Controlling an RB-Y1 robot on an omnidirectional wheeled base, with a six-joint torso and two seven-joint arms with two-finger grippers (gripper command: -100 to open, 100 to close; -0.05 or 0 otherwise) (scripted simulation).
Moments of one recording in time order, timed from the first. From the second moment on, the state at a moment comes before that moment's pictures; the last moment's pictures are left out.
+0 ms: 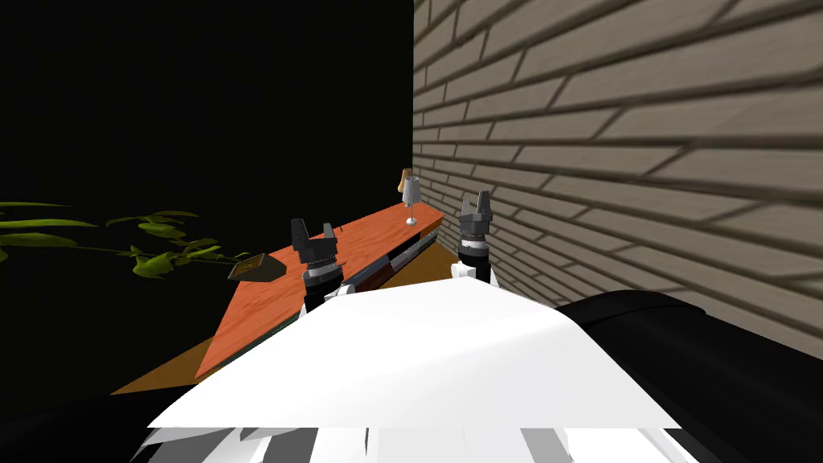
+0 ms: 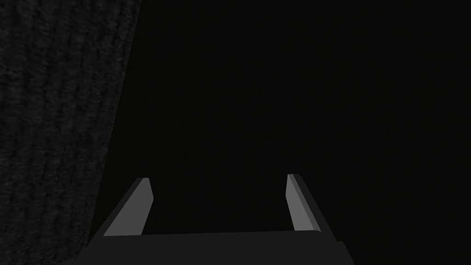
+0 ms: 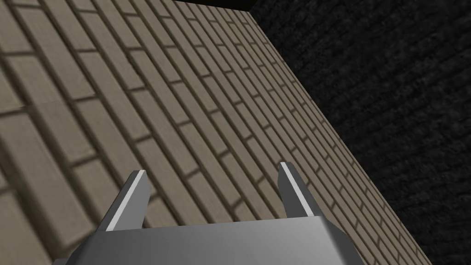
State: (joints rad) left arm 0.52 0.01 0.01 -2.21 0.00 -0.62 0.07; right arm 0.47 0.03 0.05 -2.33 0.10 -0.55 0.03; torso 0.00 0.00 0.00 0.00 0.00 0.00
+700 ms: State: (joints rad) left arm 0.52 0.01 0.01 -2.21 0.00 -0.62 0.07; right arm 0.47 0.03 0.05 -2.33 0.10 -0.55 0.03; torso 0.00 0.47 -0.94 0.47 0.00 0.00
